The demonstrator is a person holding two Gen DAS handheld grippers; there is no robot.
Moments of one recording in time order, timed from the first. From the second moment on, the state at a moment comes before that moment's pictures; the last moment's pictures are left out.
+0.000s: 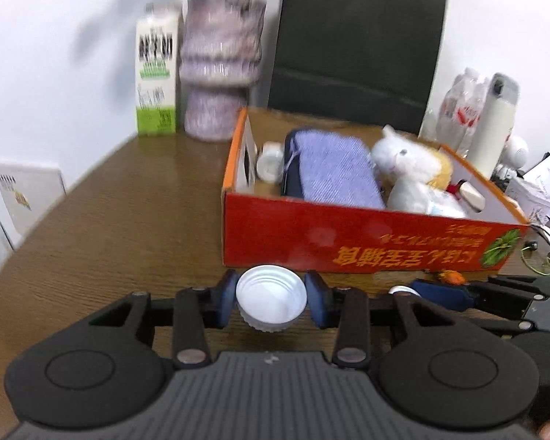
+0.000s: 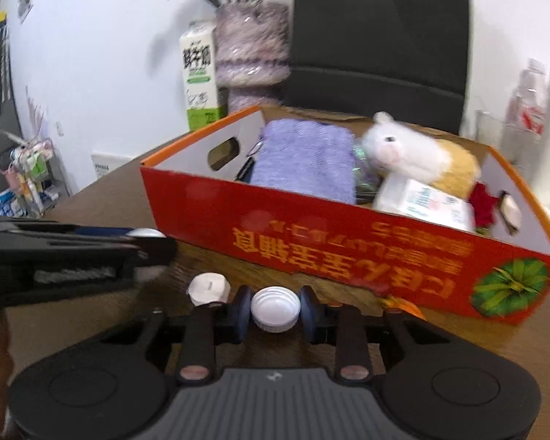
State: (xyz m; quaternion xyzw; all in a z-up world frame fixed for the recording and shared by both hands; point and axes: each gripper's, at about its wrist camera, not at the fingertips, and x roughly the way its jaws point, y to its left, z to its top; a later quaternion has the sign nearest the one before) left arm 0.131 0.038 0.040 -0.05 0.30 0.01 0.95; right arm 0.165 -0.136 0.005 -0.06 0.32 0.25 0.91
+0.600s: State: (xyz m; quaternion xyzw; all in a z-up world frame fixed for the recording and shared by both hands) left arm -0.036 -0.028 0.053 -0.01 0.28 -0.05 0.96; right arm 0.000 -0.232 0.020 -0.02 0.30 0.20 0.93
